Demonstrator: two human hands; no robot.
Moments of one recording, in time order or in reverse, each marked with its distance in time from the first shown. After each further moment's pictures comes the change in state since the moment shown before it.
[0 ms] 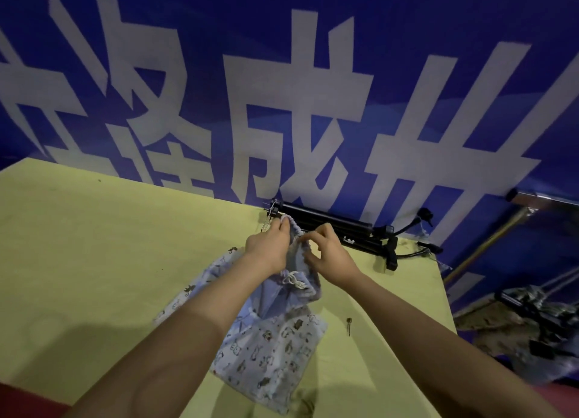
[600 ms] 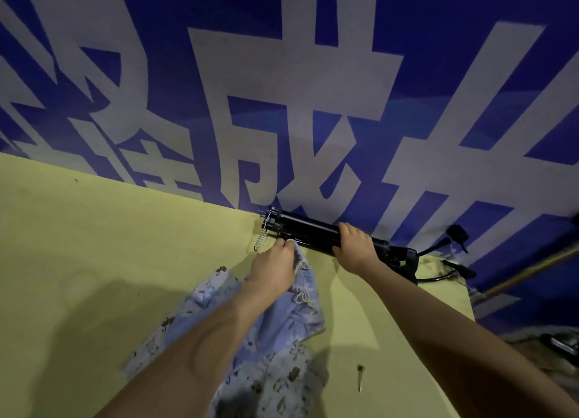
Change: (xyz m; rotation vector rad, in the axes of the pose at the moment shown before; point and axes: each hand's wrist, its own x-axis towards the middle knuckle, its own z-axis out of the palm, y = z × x) left_hand 0.095 0.006 0.045 -0.171 -0.008 -0.031; right_hand 0.102 0.106 0.005 -0.373 -0.217 0.299
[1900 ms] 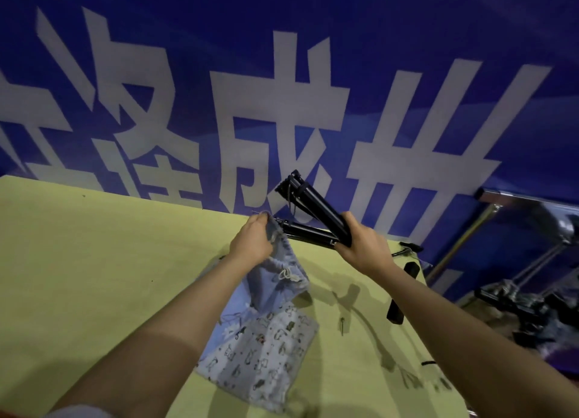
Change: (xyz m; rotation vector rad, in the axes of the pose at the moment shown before) left_hand -0.082 -0.019 -0.046 -0.326 0.205 0.027; right_hand -0.174 -0.018 -0.073 0.088 0.399 -0.143
